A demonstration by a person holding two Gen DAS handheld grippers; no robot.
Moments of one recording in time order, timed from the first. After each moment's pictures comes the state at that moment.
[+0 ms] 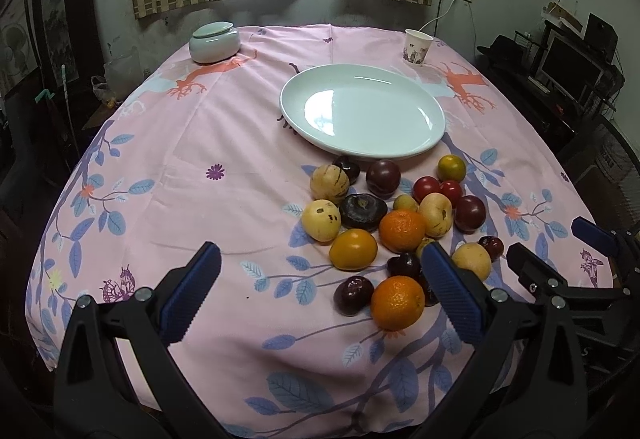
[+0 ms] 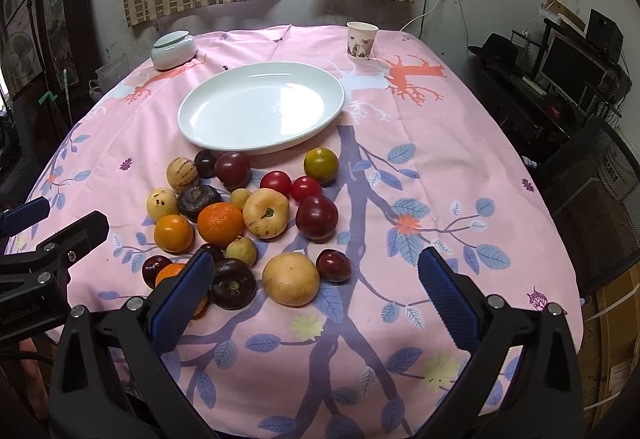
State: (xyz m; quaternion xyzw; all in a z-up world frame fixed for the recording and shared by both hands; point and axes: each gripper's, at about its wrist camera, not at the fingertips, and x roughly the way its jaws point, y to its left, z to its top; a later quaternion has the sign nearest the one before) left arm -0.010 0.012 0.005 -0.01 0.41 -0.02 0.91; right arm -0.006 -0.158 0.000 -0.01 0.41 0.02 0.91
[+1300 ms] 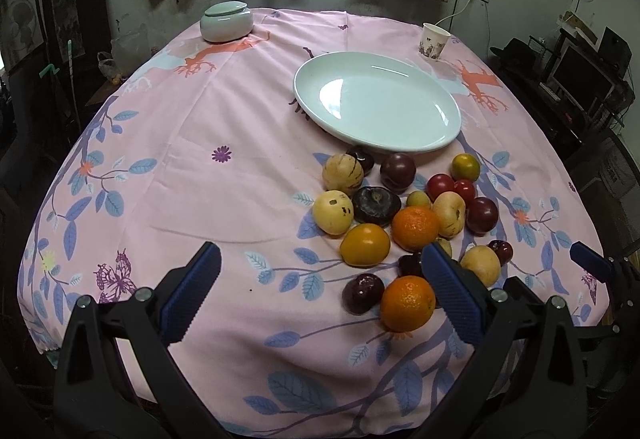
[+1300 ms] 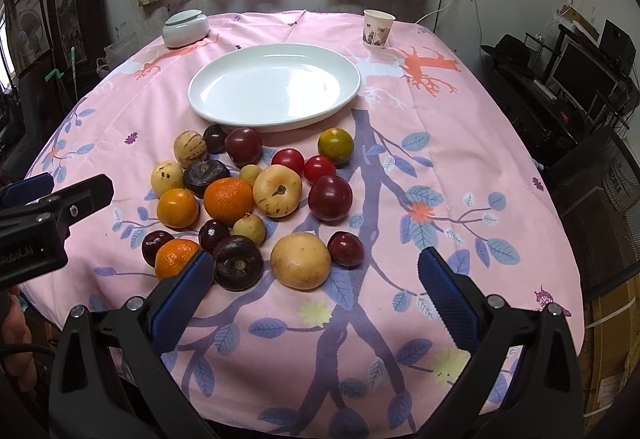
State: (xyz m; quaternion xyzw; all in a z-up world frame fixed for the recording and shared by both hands) left arm 0.001 0.026 -0.005 -0.04 0.43 0.00 0.90; right arm -0.007 -0.148 -0.015 -0.04 0.43 0.03 0.90
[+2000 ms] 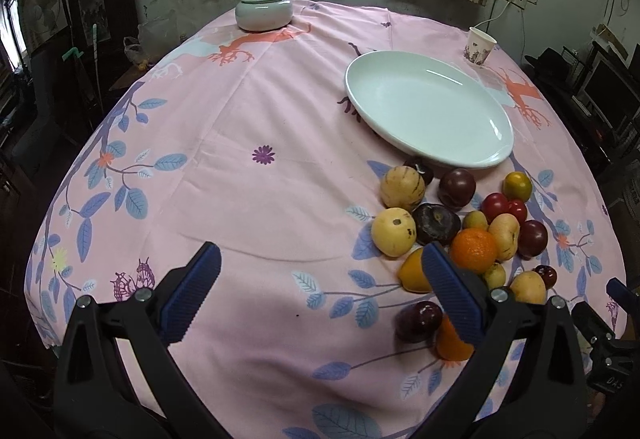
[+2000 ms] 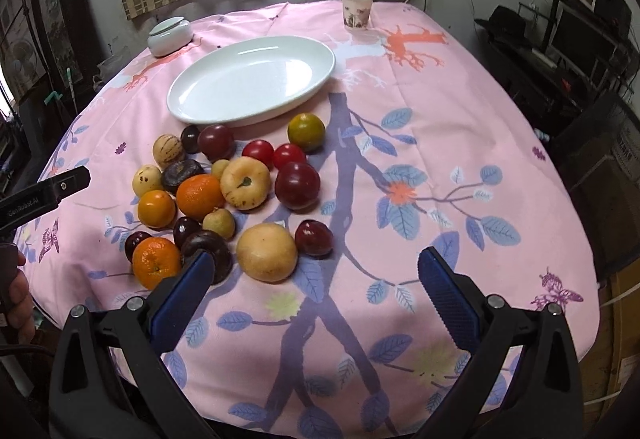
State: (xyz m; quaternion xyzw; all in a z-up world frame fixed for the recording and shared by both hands) left arm 0.026 0.062 -0.023 -0.05 0.44 0.05 0.89; right arm -0.004 -0.191 -0.026 0.02 0.45 0.04 0.89
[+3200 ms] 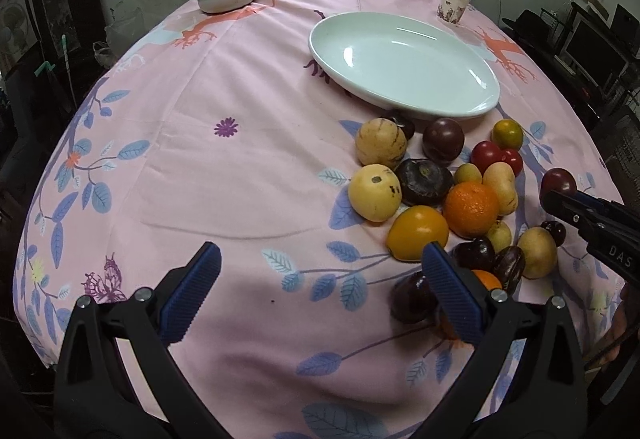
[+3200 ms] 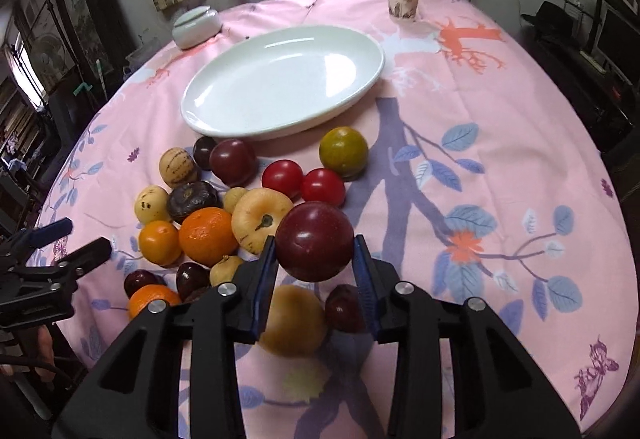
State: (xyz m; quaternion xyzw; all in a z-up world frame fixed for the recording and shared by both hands) left arm 0.030 0.042 -0.052 -0.02 0.48 0.00 0.88; right arm 0.054 -0.183 -0.043 0.03 0.46 0.11 0.88
